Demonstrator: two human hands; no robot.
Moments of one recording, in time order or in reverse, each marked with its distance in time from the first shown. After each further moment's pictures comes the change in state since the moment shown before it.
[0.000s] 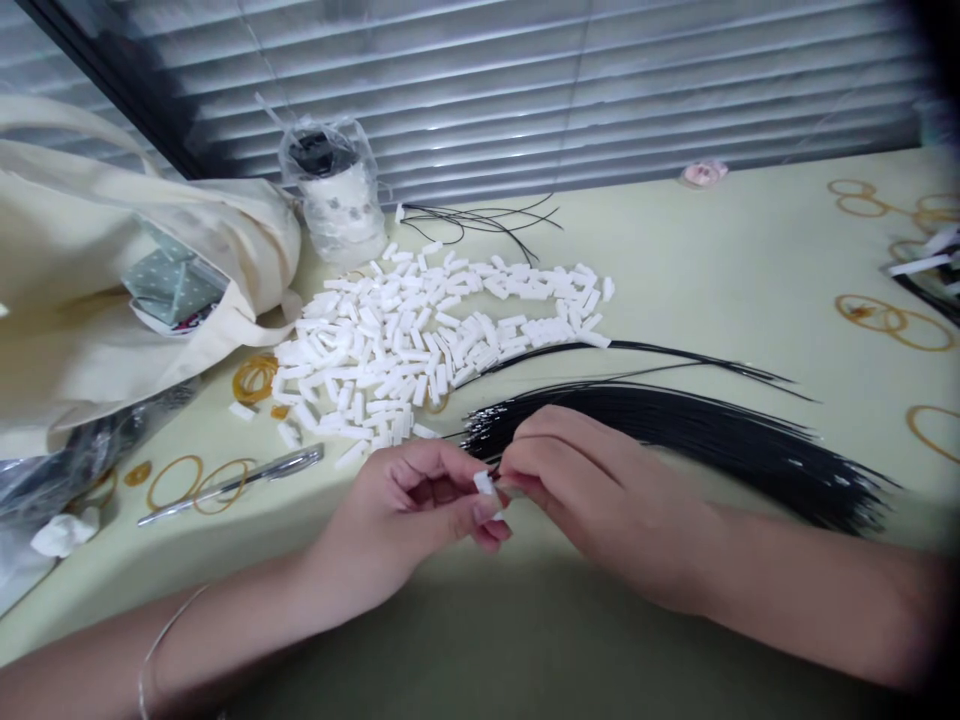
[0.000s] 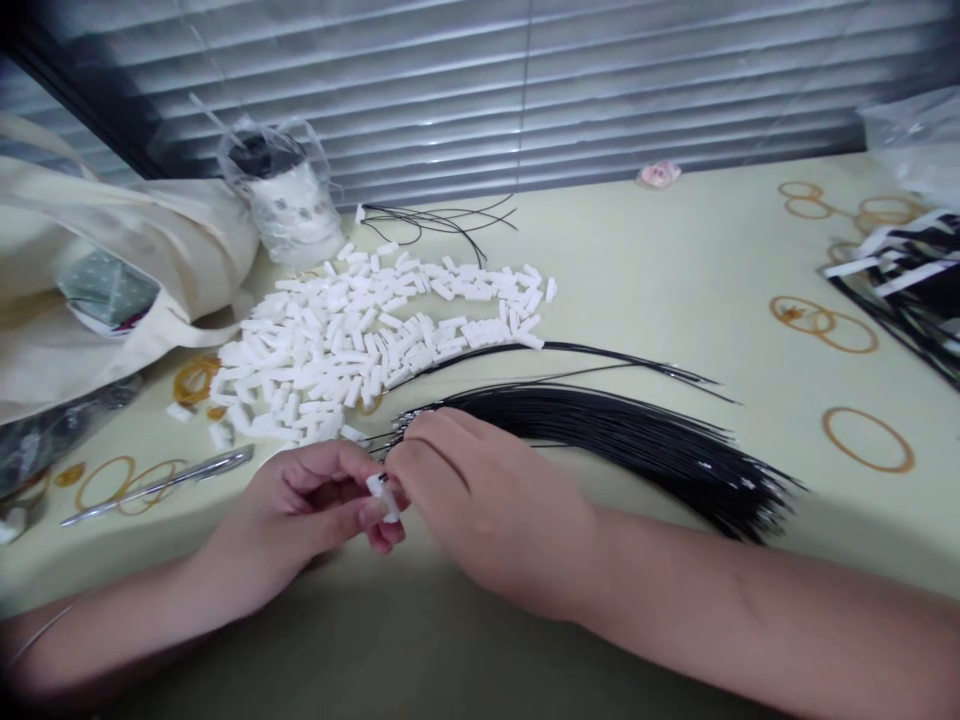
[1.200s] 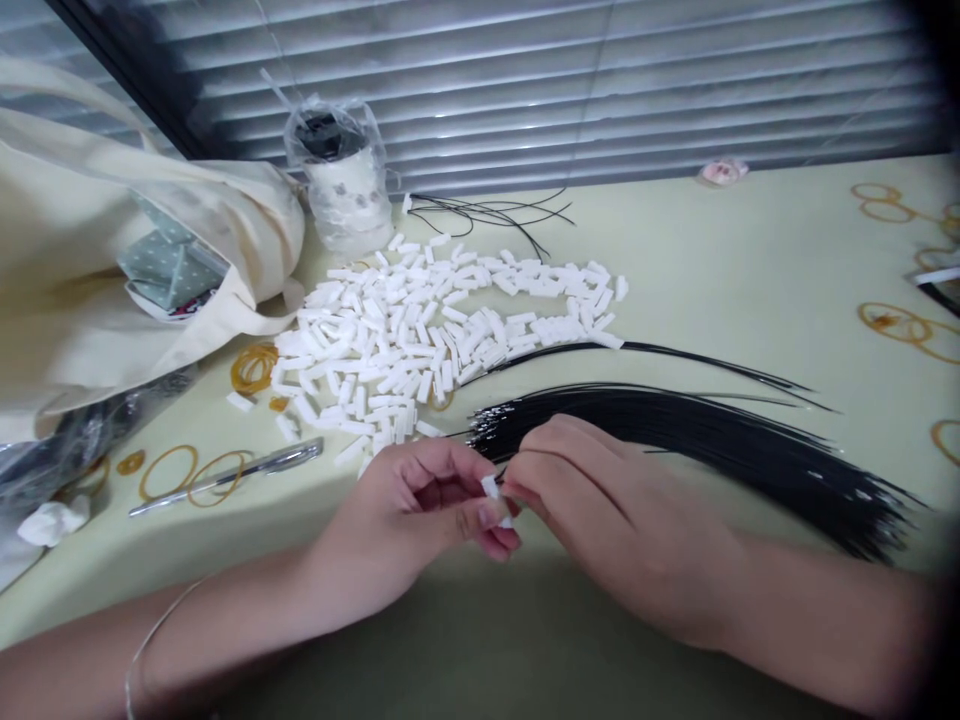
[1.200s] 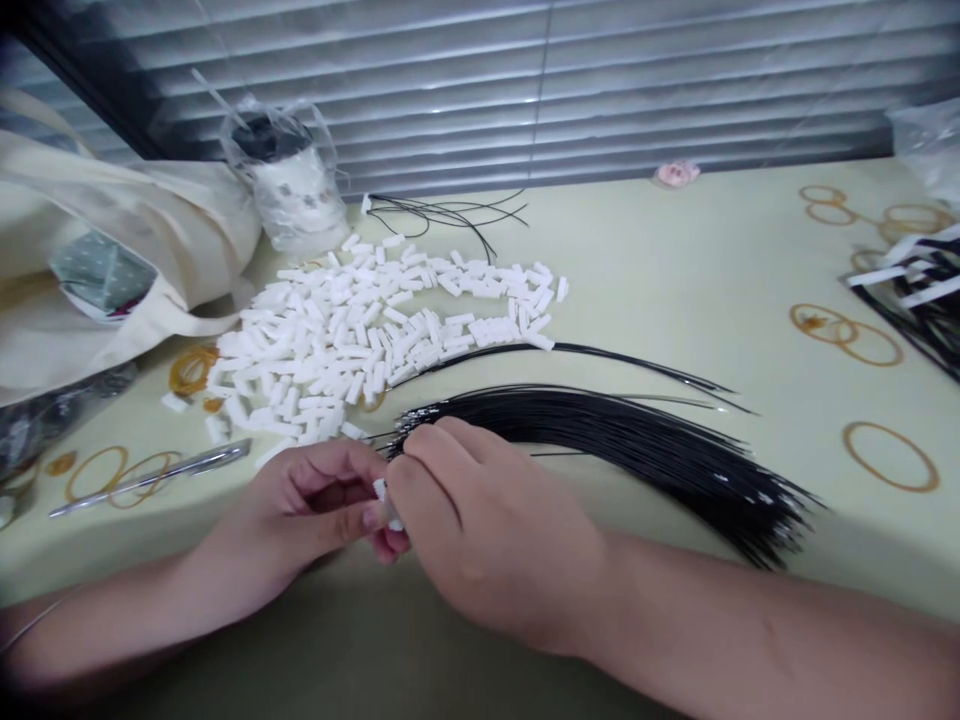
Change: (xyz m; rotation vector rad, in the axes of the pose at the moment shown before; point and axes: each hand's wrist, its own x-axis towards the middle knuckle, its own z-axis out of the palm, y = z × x) left_hand 0.002 0.003 0.002 -0.061 -0.037 -0.058; right_hand 0.007 -0.007 -0.004 -0.101 -0.062 -0.025
